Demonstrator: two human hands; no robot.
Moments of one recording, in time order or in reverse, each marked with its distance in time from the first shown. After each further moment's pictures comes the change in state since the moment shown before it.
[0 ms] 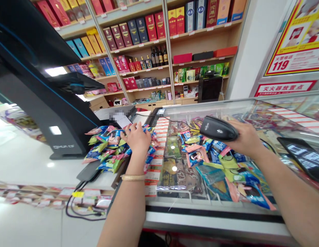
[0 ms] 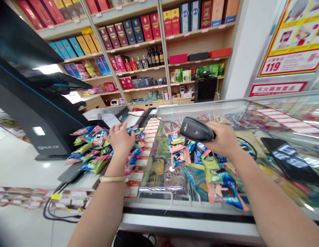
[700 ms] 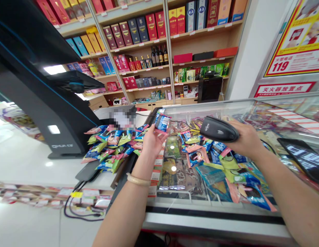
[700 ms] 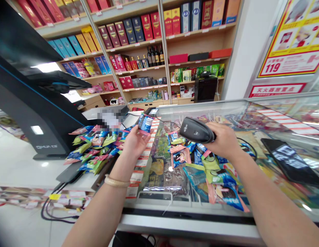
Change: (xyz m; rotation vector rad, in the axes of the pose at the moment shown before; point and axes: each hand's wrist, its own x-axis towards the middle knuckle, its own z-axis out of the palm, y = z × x) left_hand -0.012 0.043 0.001 -1.611 -0.486 -0.744; right_hand -0.001 -0.002 0.001 0.002 0.000 0.010
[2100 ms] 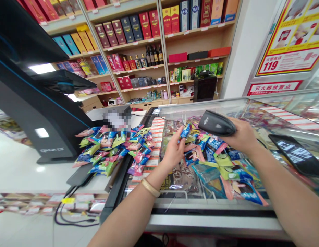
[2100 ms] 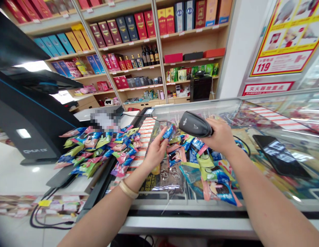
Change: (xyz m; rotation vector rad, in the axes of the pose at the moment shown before) left_hand -0.009 -0.088 0.011 0.632 -0.581 0.611; right_hand 0.000 0.008 0.000 -0.054 0.100 0.048
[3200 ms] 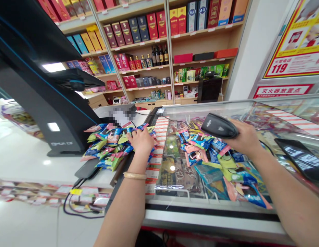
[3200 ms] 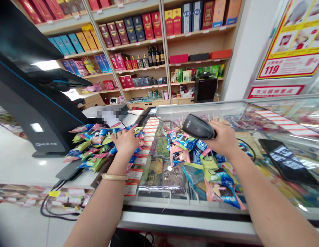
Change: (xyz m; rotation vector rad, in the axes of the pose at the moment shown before) left_hand 0.010 0.016 -0.107 1.394 0.292 -0.404; right_hand -0.004 0.002 0.002 -0.017 -0.074 0.058
